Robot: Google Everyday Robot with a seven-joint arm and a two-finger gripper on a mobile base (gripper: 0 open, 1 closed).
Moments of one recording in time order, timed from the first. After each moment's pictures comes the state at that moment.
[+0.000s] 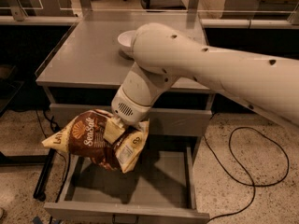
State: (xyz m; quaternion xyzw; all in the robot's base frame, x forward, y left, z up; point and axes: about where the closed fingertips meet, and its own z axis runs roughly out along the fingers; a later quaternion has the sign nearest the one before) arm 0.453 0.088 0.804 -0.51 0.82 0.23 0.10
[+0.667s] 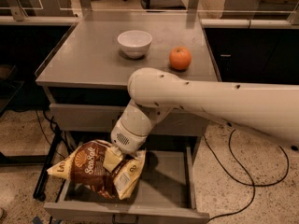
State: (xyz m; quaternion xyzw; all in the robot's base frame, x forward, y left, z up) arm 0.421 0.100 0.715 -0.49 0.83 0.27 0.04
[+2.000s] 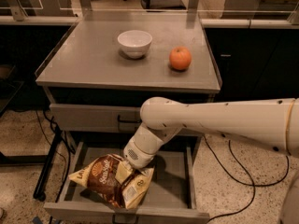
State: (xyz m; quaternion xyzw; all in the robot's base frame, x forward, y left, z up) arm 0.425 0.078 0.619 -0.41 0.87 0.28 0.00
